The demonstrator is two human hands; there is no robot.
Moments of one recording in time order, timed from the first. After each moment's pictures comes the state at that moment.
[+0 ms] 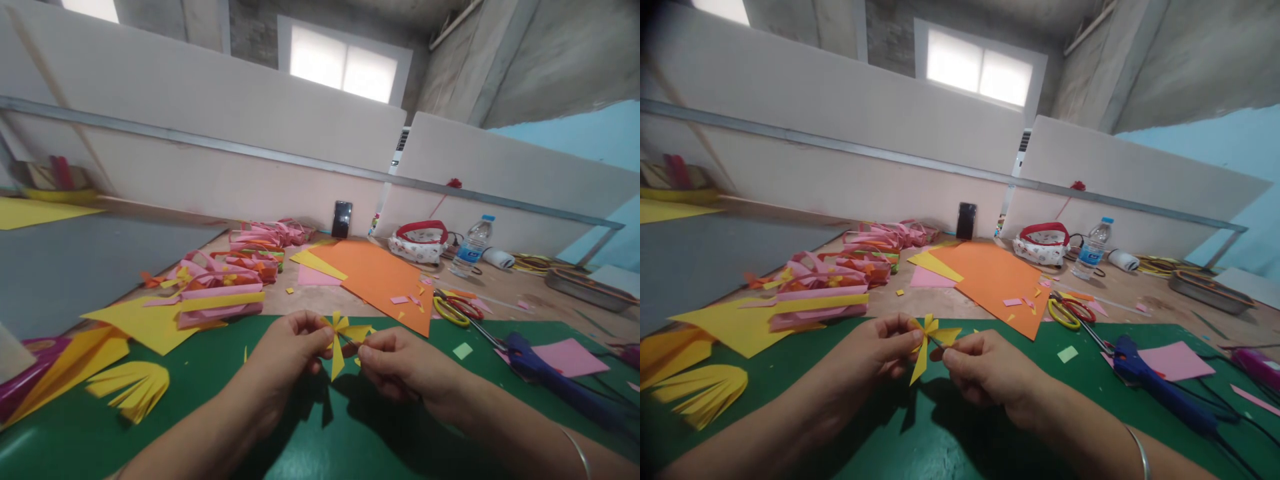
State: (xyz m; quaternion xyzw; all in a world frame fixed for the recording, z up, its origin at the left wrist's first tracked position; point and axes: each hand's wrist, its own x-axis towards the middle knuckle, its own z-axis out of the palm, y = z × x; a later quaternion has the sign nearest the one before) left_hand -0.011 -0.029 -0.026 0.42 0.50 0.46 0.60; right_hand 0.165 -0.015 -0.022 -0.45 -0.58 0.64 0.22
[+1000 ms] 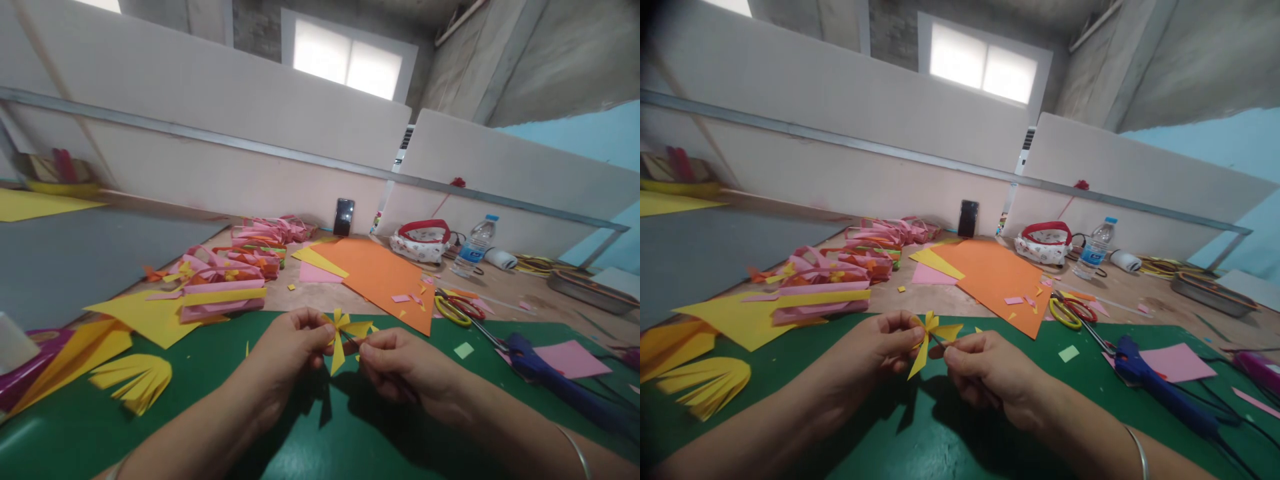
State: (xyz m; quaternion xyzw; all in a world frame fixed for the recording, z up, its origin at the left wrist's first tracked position) left_hand -0.013 -0.022 -0.033 0.40 0.50 0.46 0.62; right_hand 0.164 -0.016 -0.025 -0.45 -0.55 0.67 0.22
